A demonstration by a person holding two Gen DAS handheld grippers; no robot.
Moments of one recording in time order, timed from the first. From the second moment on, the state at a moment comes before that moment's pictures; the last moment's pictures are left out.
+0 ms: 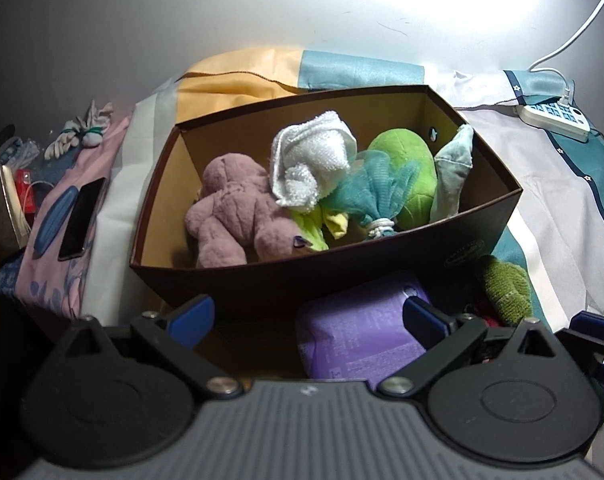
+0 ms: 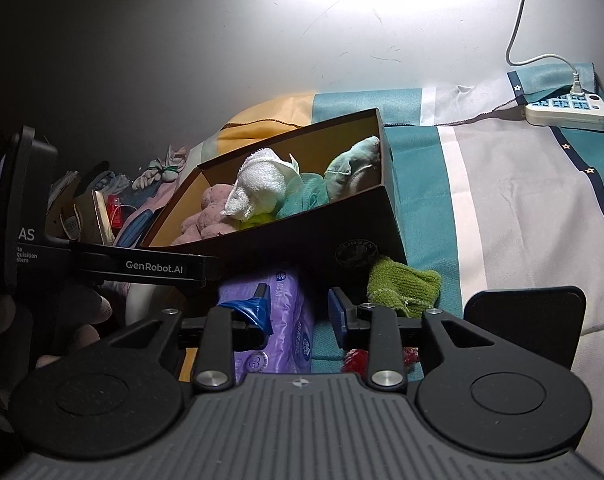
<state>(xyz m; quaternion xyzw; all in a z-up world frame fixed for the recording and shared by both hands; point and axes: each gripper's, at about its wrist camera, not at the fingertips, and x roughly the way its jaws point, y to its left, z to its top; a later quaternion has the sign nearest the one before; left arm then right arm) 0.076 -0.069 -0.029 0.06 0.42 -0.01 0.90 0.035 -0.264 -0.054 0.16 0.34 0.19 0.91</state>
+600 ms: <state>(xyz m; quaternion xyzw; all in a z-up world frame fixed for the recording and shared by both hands) 0.073 -0.123 -0.043 0.09 0.43 -0.07 0.89 0.026 -0.309 -0.063 0.19 0.35 0.20 0.90</state>
